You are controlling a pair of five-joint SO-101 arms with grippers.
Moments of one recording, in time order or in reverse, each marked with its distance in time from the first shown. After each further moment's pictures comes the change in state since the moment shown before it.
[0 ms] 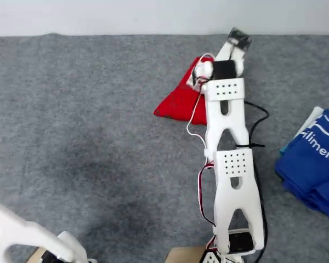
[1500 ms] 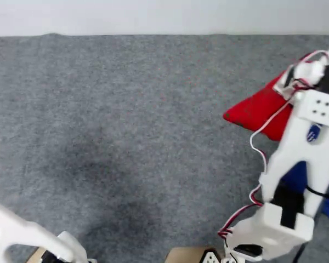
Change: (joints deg) left arm 0.0 0.0 0.0 -2.8 -1.9; right arm 26.5 -60.0 56.1 0.4 17.0
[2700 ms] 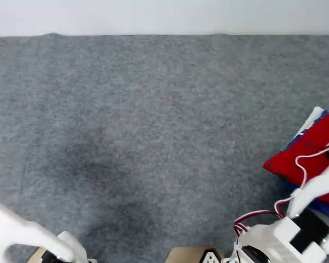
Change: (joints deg) left arm 0.0 0.0 0.2 0.0 0.0; right arm 27.4 -5.1 28.7 -10.7 18.7
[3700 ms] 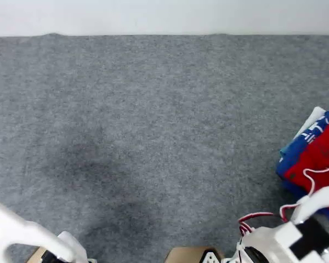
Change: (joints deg) left arm 0.0 0.0 1.6 0.0 0.0; right arm 7.9 -3.1 14.0 -20.0 9.8
